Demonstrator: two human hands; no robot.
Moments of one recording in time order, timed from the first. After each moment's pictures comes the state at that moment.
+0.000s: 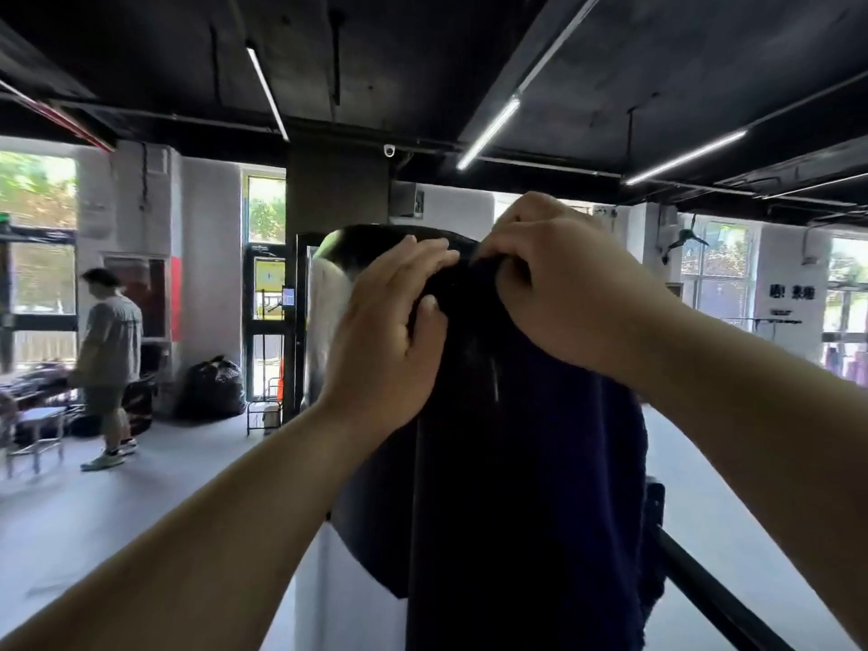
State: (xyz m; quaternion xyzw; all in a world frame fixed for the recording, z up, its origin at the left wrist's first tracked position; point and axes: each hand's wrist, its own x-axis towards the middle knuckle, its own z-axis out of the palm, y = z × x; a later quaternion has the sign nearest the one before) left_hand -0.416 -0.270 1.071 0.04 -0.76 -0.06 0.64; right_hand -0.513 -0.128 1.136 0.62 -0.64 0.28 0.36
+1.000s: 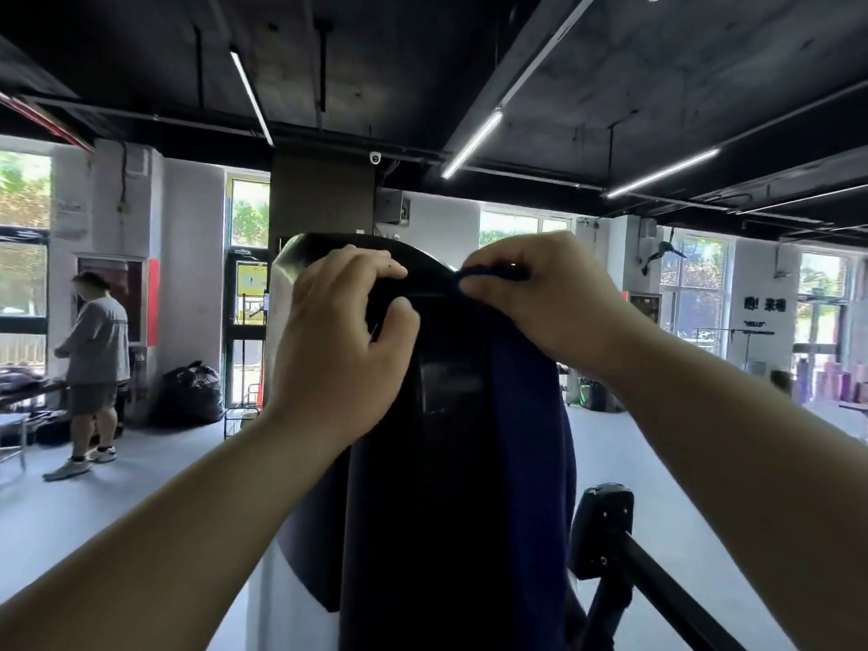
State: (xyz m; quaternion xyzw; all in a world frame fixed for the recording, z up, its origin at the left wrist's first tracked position) left_hand -0.424 -0.241 1.081 0.12 -0.73 -0.05 0.67; right_hand -0.564 -0.124 1.137 0.61 -0.61 0.46 0.21
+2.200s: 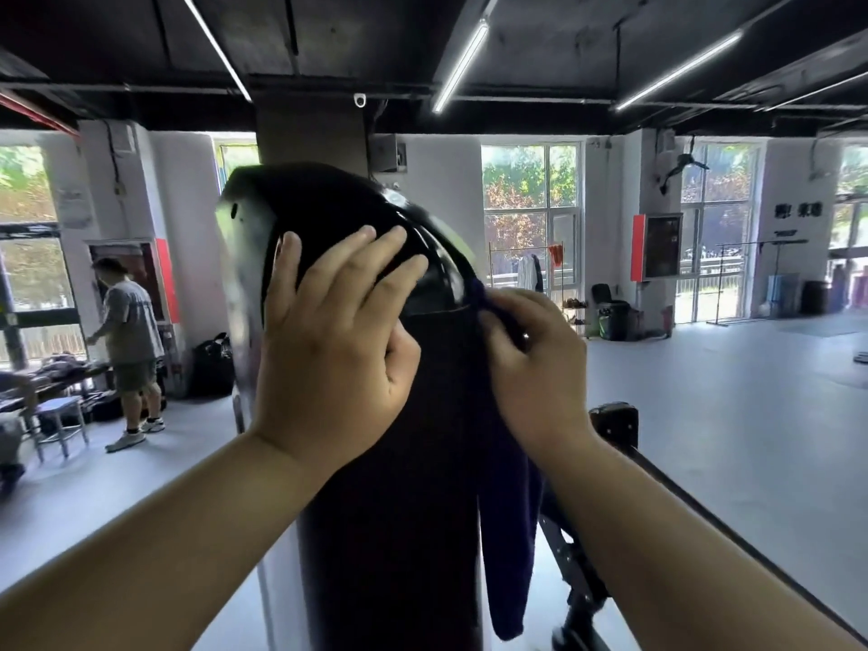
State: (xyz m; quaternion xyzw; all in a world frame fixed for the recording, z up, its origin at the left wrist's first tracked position) left_hand -0.453 -0.196 1.024 0.11 -0.75 0.29 0.58; right_hand -0.606 -0.120 0.995 0.46 -0.53 0.69 0.16
